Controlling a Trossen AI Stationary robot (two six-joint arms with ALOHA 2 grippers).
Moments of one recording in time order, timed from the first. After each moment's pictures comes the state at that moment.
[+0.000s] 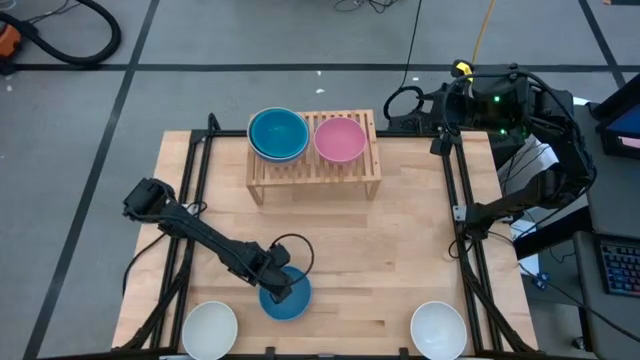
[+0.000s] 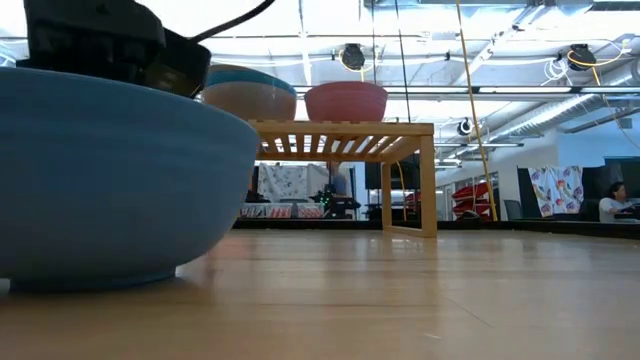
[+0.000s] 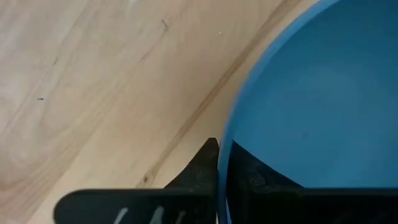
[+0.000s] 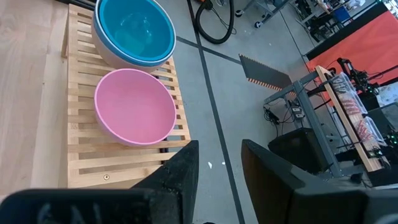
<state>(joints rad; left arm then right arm) -0.49 1.77 1.14 -0.80 -0.10 -1.16 -0.29 1.33 2.11 -1.32 0.33 -0.54</state>
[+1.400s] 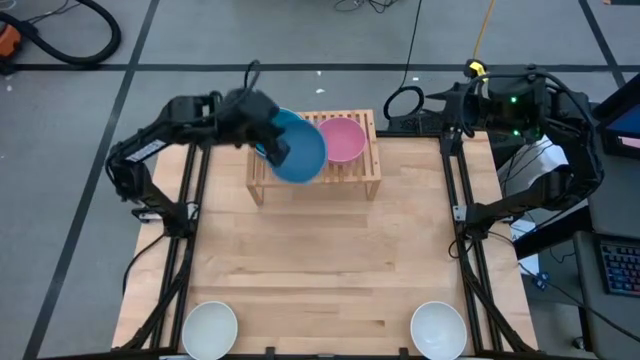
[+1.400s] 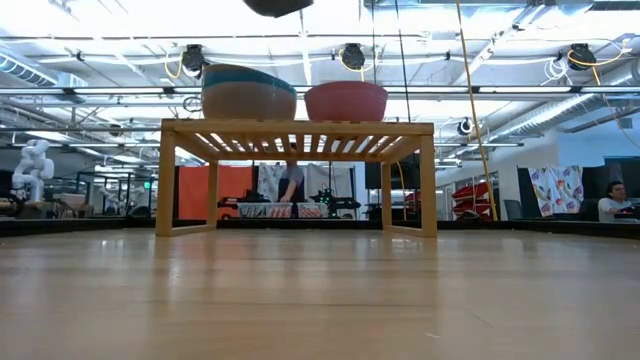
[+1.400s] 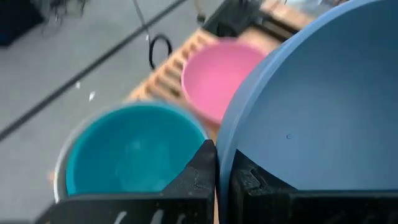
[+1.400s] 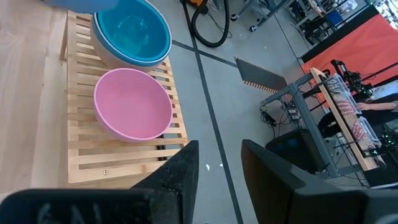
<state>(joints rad) 0.21 1.58 2.12 -1.31 -0.34 -0.34 -0.29 1.29 2.12 -1.34 0.34 -0.54</state>
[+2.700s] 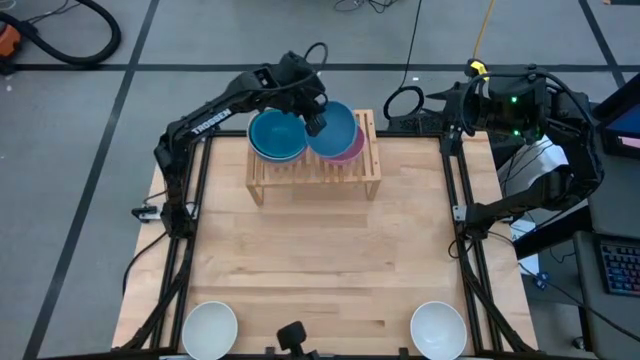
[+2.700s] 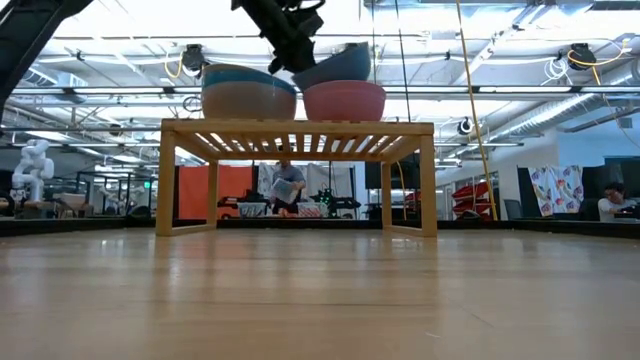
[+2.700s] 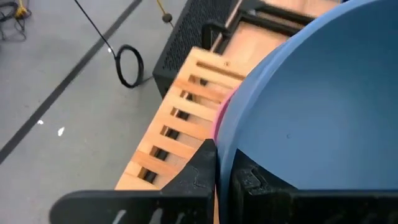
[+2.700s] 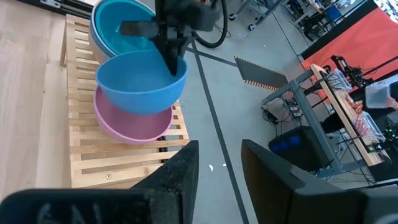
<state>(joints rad) 0.56 1.92 2.11 -0.94 0.08 0.11 -0.29 1.29 2.11 -1.33 0.34 -0.51</state>
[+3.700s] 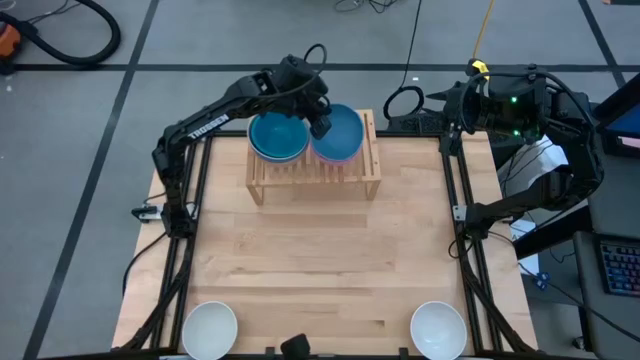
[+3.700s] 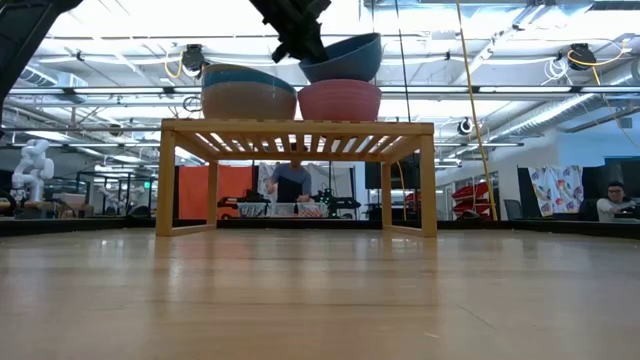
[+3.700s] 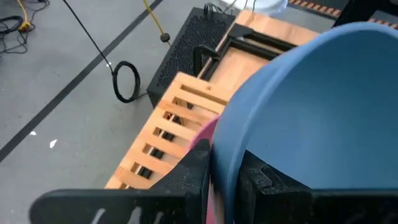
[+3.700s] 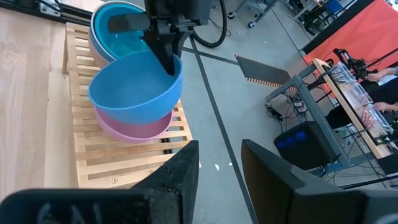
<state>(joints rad) 0.49 1.89 2.11 -0.89 0.04 0.02 -0.29 1.29 2.11 -1.33 0.34 -0.46</state>
